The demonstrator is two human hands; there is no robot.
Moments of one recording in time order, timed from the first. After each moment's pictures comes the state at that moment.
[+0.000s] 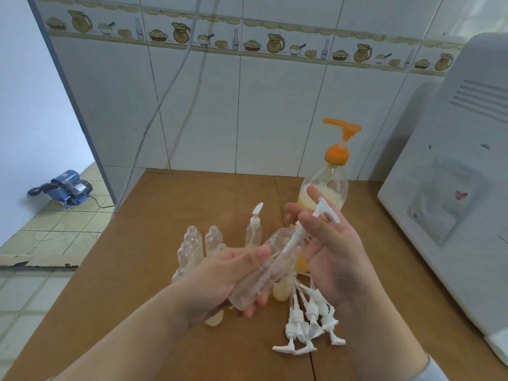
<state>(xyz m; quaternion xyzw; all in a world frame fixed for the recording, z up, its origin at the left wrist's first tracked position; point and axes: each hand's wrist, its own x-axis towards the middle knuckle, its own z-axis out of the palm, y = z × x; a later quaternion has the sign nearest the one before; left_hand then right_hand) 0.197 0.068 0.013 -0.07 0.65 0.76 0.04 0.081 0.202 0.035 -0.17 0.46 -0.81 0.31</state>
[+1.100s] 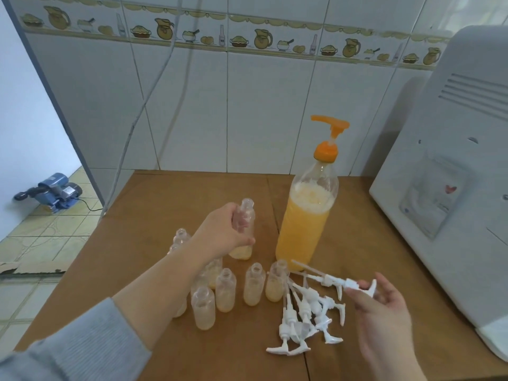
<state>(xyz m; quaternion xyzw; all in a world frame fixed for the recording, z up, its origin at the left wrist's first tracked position) 0.113 0.022 -0.018 -0.24 0.86 0.44 -0.08 0.053 0.281 -0.072 0.12 0.59 -0.80 0.07</state>
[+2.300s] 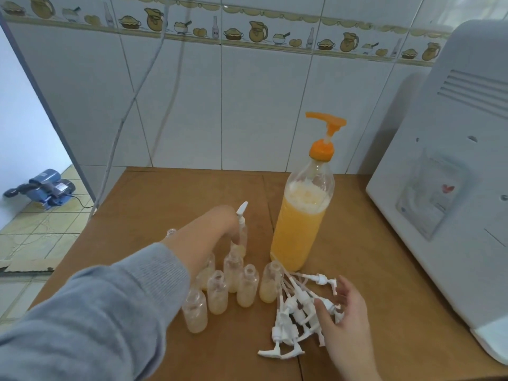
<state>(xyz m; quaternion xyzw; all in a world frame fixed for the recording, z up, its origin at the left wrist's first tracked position) 0.034 0.002 -0.031 -0.31 0.92 0.11 0.22 0.055 0.278 -0.122 -0.12 0.87 -0.48 0.04</state>
